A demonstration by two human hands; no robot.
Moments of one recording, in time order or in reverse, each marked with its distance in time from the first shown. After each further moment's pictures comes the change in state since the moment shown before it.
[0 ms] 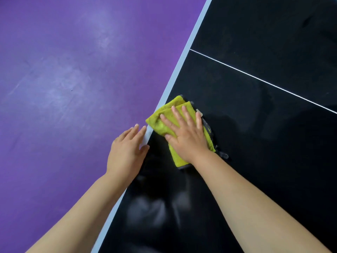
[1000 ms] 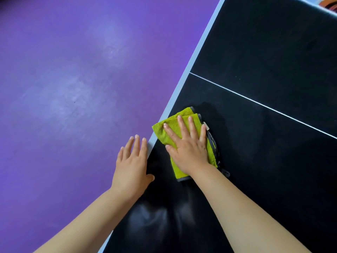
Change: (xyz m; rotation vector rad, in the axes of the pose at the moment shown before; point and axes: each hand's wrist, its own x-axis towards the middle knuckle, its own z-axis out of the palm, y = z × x) left_hand 0.048 0.037 0.000 0.268 -0.217 -0.081; right_hand 0.048 0.029 -0.019 0.001 -0.062 0.064
